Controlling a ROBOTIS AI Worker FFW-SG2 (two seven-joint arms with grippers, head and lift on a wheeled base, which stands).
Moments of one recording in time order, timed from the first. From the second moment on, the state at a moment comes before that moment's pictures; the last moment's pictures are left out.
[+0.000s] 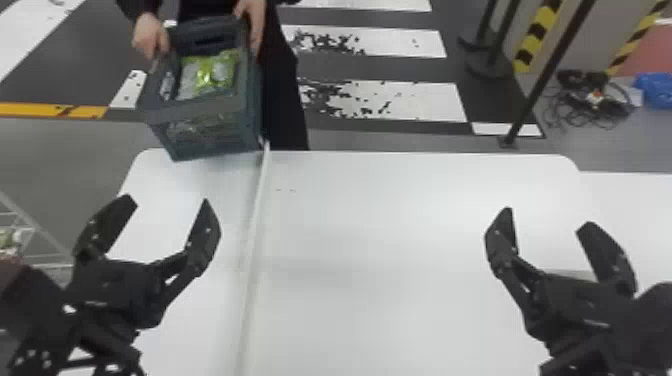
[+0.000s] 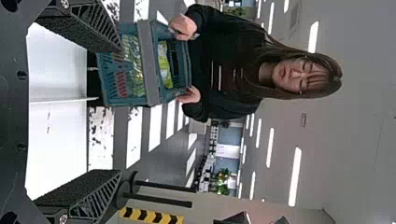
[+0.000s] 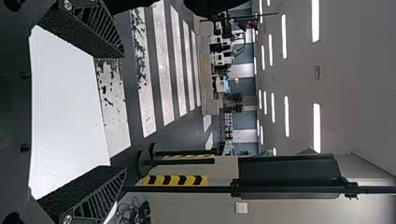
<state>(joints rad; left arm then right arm) 0.77 0.22 0.01 -2.32 0.23 0.01 0.01 0.81 -0.02 0.05 -2.35 -0.05 0.02 -0.20</state>
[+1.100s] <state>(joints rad) 0.76 0.21 0.03 -2.32 0.23 0.02 -0.06 0.81 -0.02 0.07 -2.36 -0.06 0.10 -0.20</state>
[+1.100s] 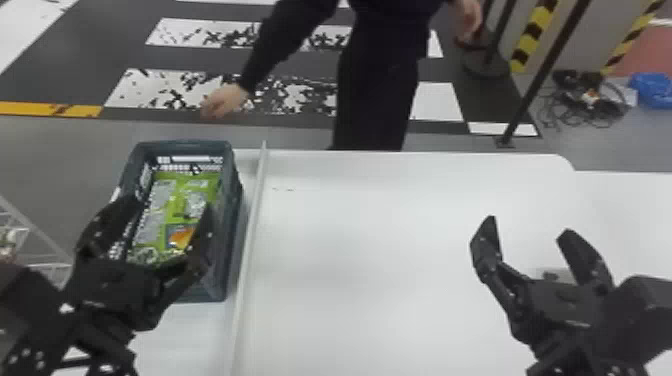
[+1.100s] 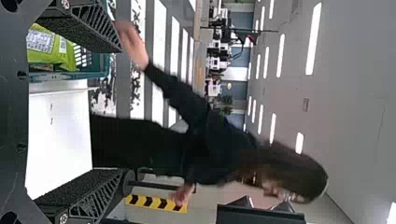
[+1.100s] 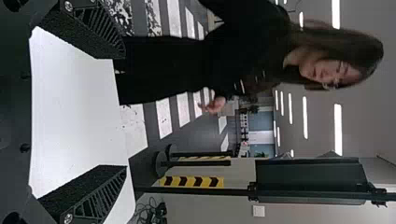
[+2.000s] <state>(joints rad) 0.57 0.19 0.10 -2.31 0.30 0.42 -0.02 0.83 -0.02 0.06 -2.38 -0.05 0.12 -0.20</state>
